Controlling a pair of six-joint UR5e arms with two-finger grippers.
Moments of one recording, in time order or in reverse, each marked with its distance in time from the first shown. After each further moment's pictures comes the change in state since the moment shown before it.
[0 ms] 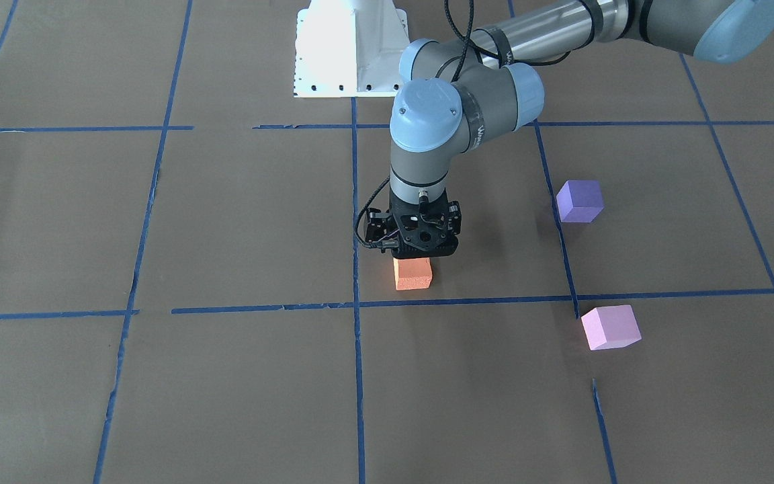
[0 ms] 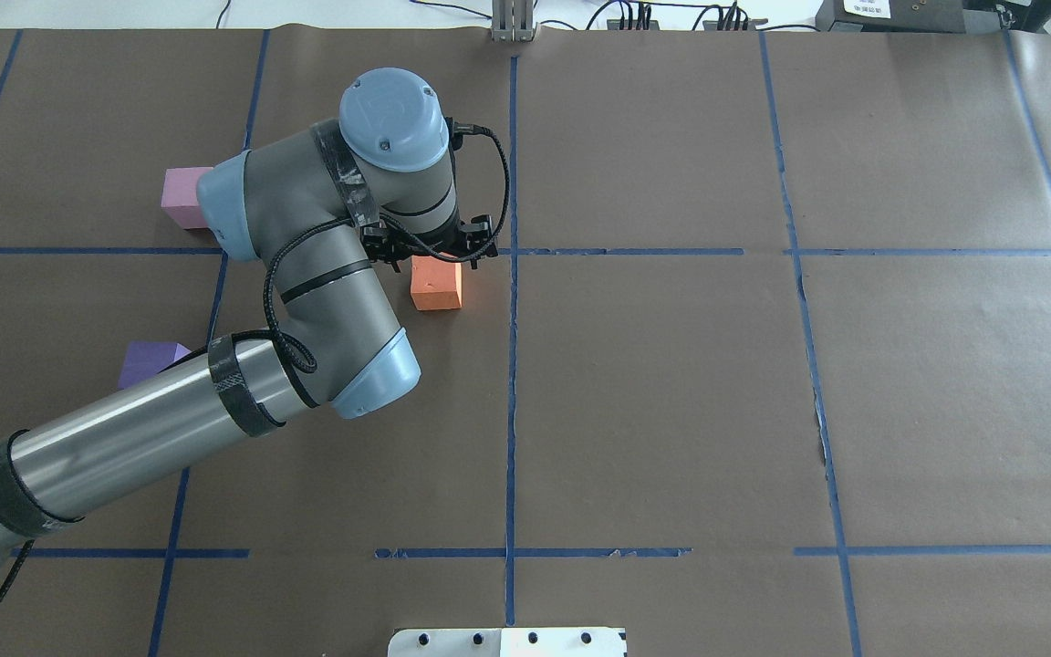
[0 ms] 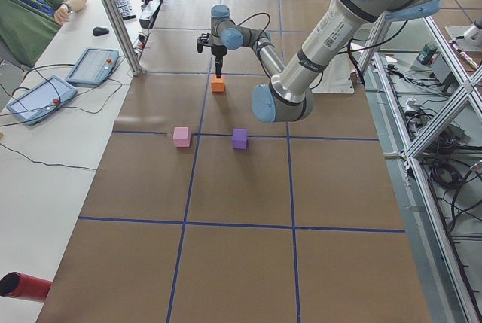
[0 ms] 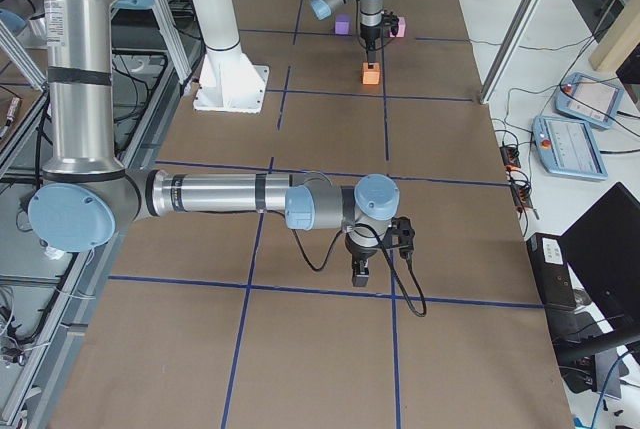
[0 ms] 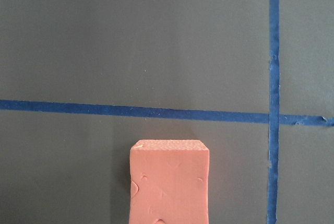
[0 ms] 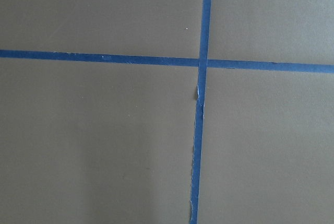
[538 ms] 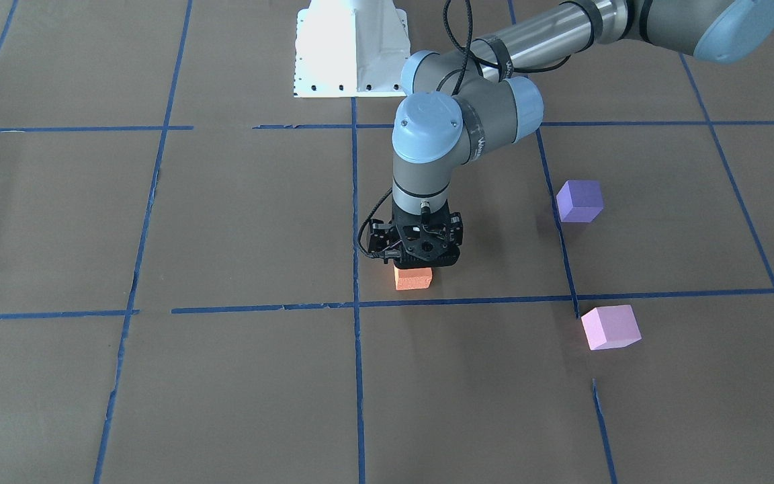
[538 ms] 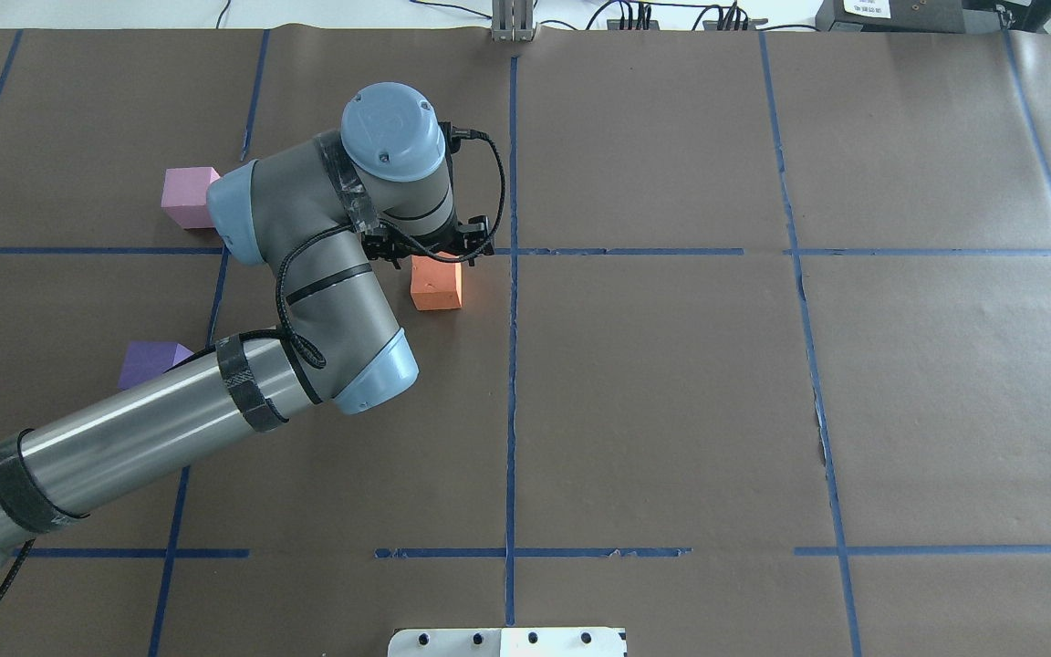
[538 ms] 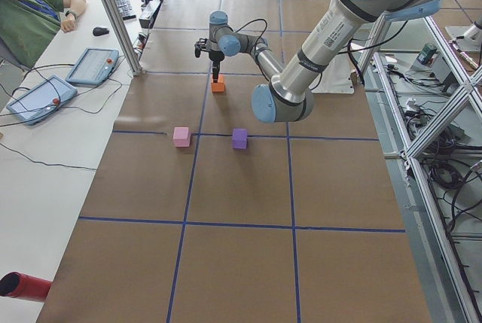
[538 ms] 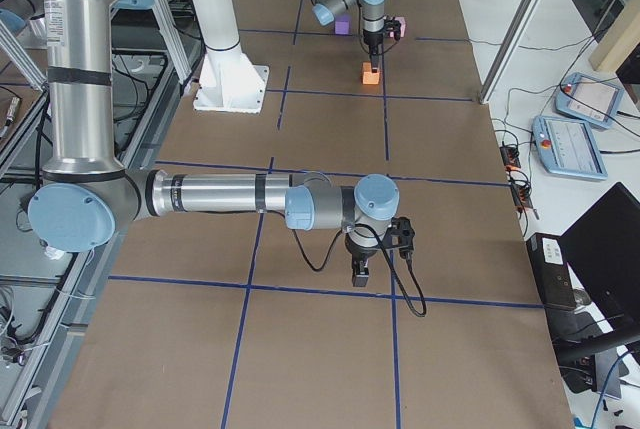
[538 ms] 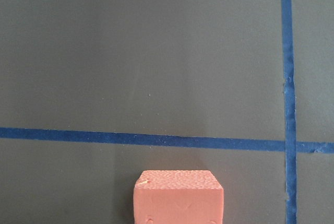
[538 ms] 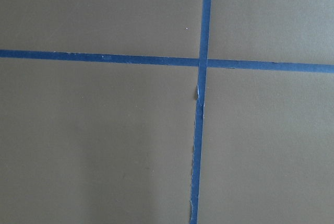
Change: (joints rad) left arm 0.002 0.002 0.065 -0.081 0.015 0.002; right arm 0.000 0.000 0.000 0.000 0.000 0.000
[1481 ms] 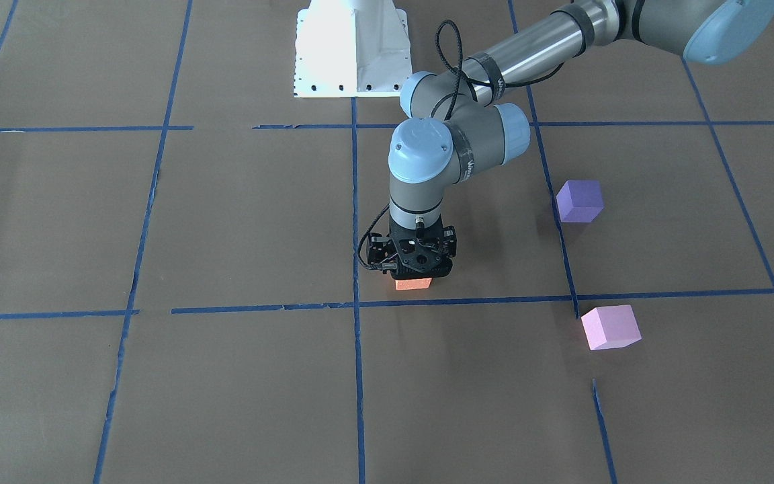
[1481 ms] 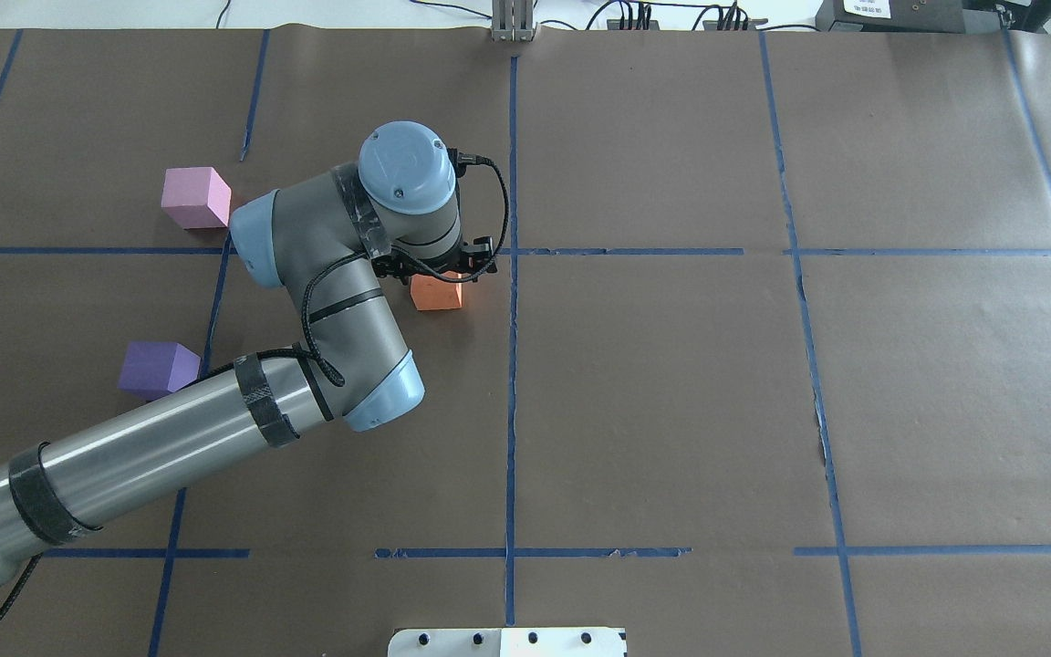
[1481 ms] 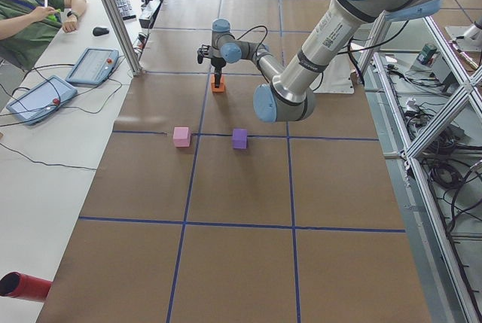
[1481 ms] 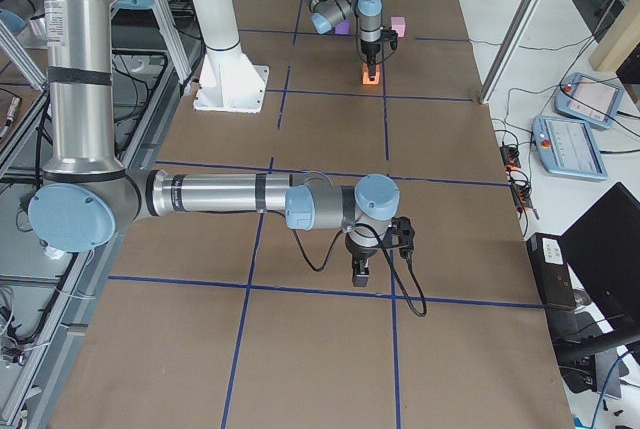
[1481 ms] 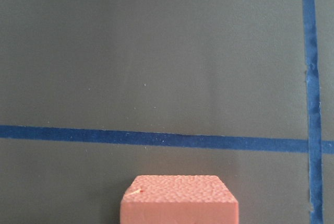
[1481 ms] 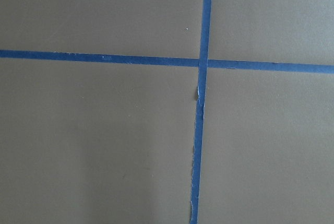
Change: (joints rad) left arm 0.034 -0.002 0.072 -0.071 0.039 -0.027; right arm 0.000 0.001 0.000 0.000 0.000 0.000
